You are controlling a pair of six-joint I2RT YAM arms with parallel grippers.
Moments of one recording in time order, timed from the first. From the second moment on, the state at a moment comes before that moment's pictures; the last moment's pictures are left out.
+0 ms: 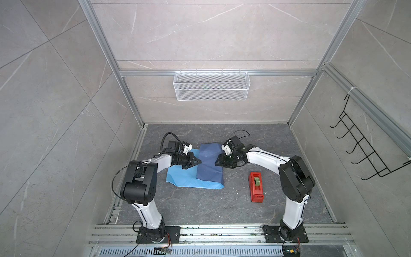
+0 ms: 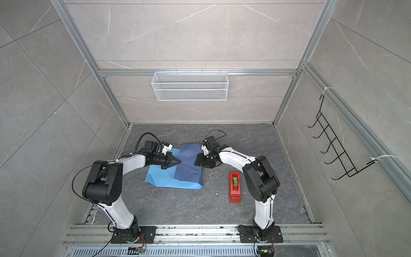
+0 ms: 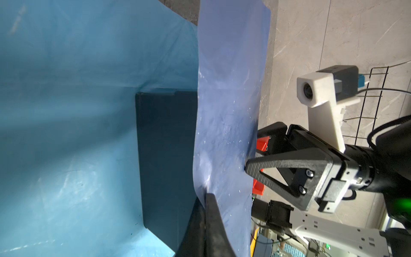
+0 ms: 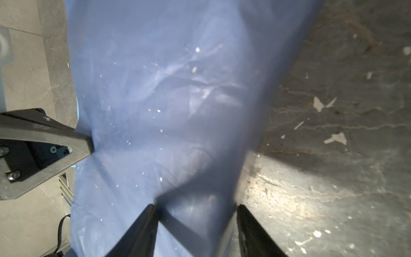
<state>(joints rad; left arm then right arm) -0.22 1.79 0.99 -0.23 0.89 -0.48 0.57 1.91 1.35 -0.51 -0.38 0.57</state>
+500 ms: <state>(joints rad) -0.33 1.82 1.09 -0.29 0.77 -0.45 0.50 1.85 1.32 -0.58 -0.37 0.54</state>
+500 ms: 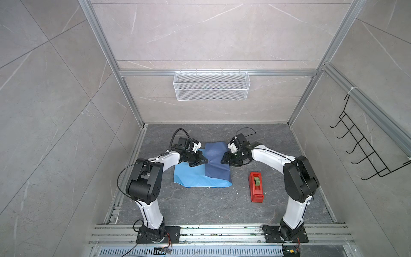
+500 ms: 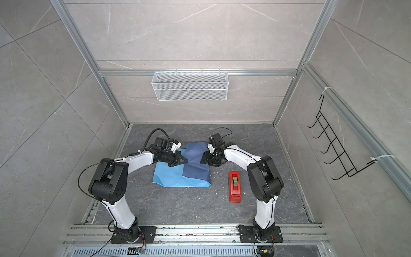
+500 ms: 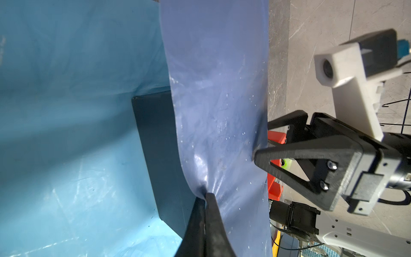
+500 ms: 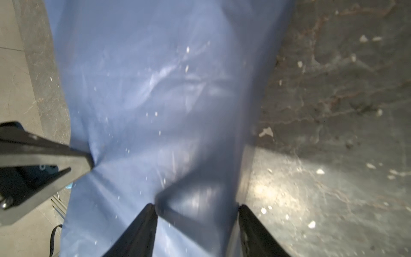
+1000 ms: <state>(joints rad) -0.33 1.81 1.08 -0.28 0.76 -0.43 0.47 1.71 1.30 -0.48 -0.52 0.59</state>
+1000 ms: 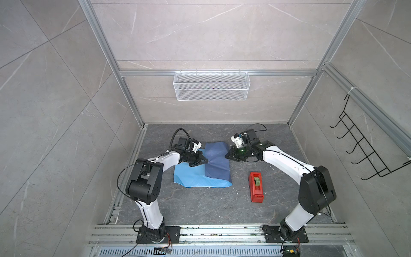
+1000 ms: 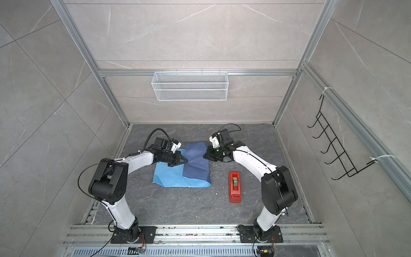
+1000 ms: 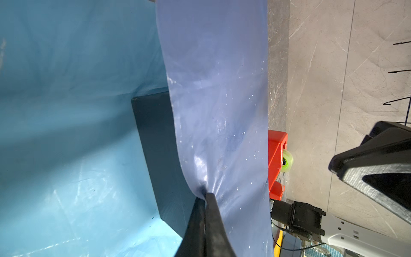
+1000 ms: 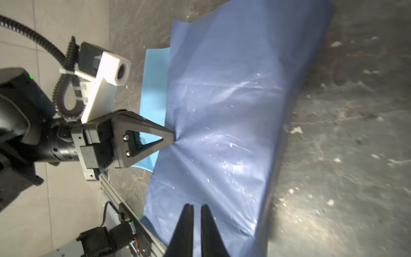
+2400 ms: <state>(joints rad) -0.33 1.82 1.09 -0.29 0.78 -0.42 0.46 1.81 1.27 -0.59 -0.38 0.54</state>
